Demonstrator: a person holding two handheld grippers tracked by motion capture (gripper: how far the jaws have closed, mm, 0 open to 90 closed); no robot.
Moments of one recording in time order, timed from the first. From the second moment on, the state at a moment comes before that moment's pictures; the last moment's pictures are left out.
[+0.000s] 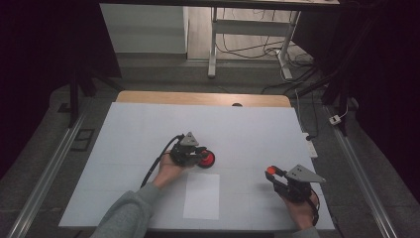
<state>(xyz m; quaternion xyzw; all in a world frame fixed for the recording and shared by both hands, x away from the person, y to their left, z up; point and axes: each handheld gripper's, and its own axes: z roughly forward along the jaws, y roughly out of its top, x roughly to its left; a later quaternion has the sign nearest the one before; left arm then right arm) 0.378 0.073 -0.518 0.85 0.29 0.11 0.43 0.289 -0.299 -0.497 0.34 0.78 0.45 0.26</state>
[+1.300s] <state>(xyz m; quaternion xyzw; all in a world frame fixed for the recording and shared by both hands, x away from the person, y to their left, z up) 0.375 0.071 -0.526 0.85 0.28 0.13 0.43 0.287 -0.298 -0.496 0.34 0.78 0.45 0.26</state>
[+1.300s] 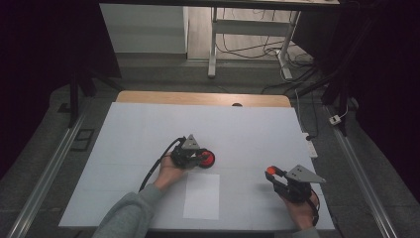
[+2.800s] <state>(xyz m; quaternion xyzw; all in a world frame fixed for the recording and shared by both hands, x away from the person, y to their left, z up) 0.365 0.083 -0.492 0.82 0.27 0.13 0.49 0.287 -0.299 -0.496 0.34 0.78 0.45 0.26</state>
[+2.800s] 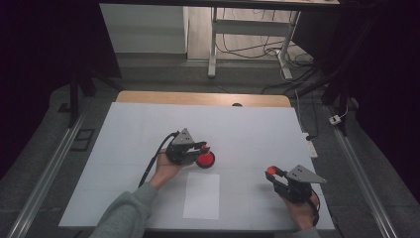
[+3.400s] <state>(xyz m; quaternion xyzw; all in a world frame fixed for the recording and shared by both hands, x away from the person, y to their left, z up) 0.373 0.077 -0.511 0.84 0.28 0.12 0.46 0.288 -0.299 -0.497 0.34 0.78 0.45 0.26</state>
